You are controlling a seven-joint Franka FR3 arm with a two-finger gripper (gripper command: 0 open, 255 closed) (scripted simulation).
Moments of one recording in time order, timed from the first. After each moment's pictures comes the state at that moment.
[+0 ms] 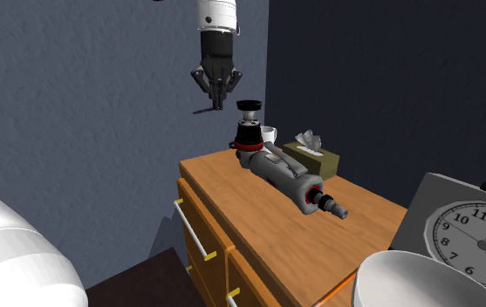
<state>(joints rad) 0.38 -0.27 0.06 -1.92 0.02 1.59 -1.01</state>
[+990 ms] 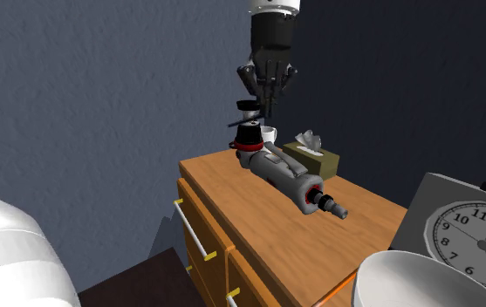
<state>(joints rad) 0.27 -0.37 -0.15 -1.98 -0.07 1.56 -1.31</state>
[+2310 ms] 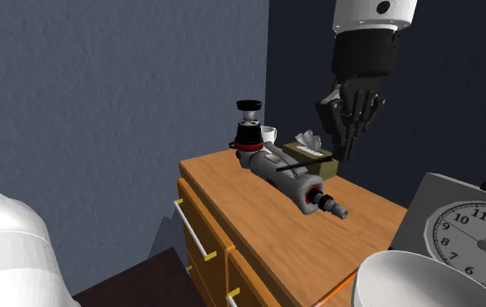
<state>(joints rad) 0.16 -0.32 -0.37 -2.01 -0.15 1.66 -1.62</state>
